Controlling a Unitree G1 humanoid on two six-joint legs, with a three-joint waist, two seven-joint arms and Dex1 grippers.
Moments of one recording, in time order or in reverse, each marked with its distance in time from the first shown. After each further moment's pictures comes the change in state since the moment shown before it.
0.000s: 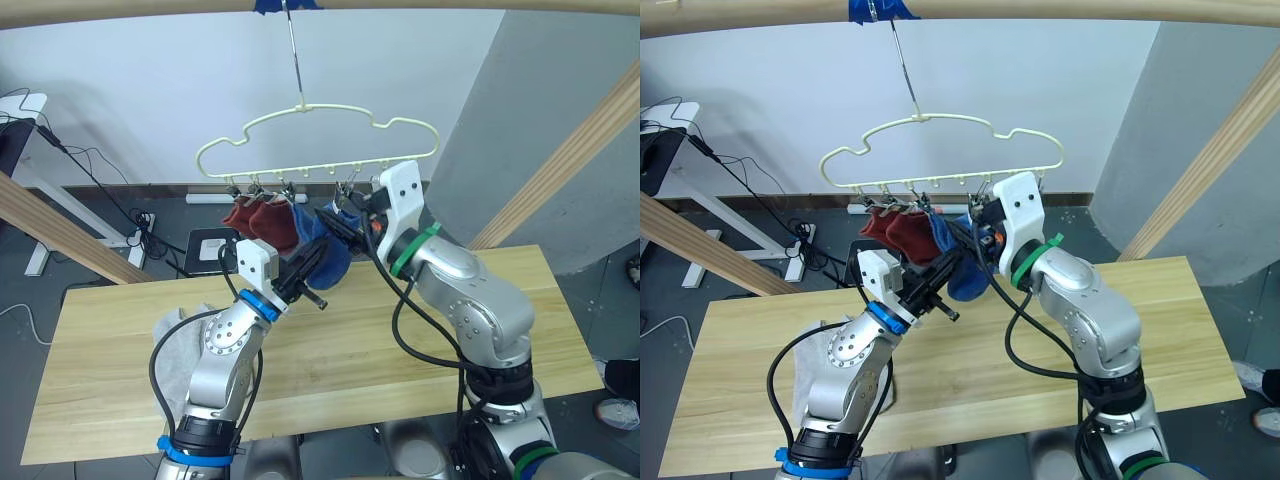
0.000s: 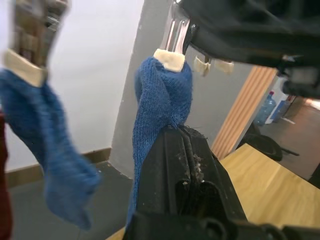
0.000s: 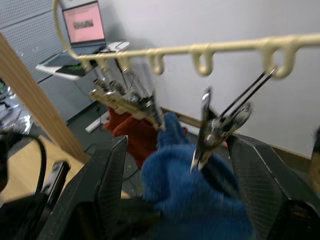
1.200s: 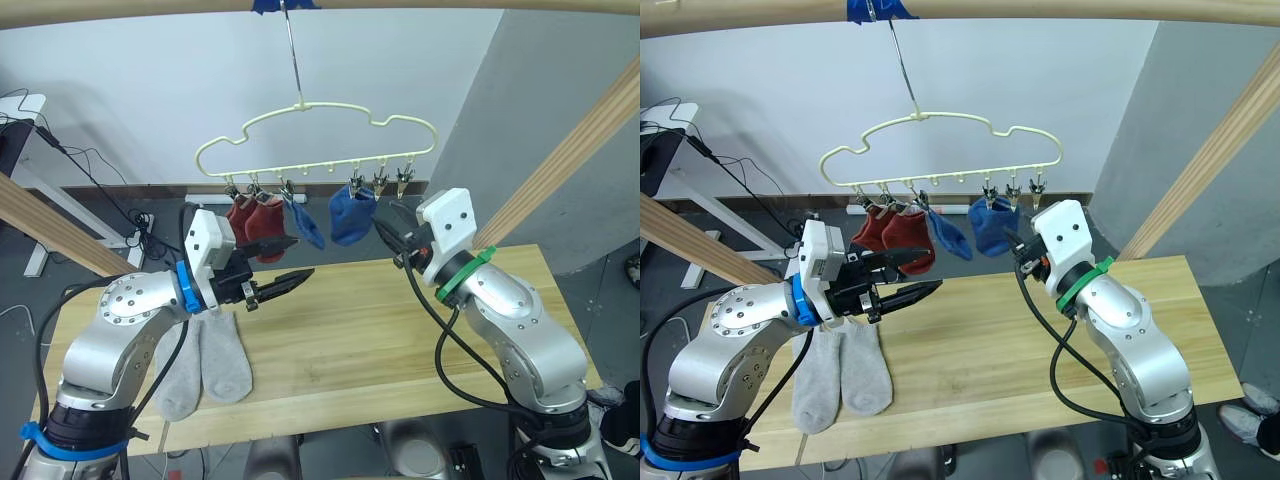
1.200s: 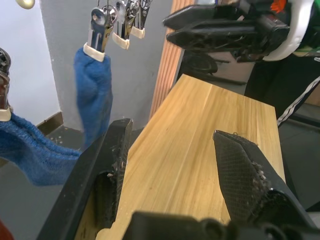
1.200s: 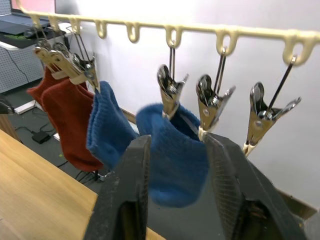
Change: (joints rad) left arm -0.060 0.497 0.152 -0.251 -0.282 0.372 -0.367; right arm 0.173 -0.170 0.010 -0.138 -0.160 -0.159 -0.043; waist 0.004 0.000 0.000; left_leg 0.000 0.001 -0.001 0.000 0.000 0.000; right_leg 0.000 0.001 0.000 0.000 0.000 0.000
